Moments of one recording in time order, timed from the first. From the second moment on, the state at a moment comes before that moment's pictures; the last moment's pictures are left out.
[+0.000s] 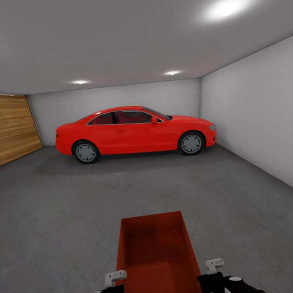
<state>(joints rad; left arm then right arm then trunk) -0.40 -0.10 0.13 -0.43 -0.02 0.25 0.02 -0.55 -0.01 -0.03 -0.10 0.04 -0.02 0.28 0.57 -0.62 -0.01</state>
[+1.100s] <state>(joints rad) -0.40 -0.10 0.10 -0.43 0.00 0.19 0.03 -0.55 -0.02 -0.07 -0.10 0.07 -0.08 0.29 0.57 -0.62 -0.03</state>
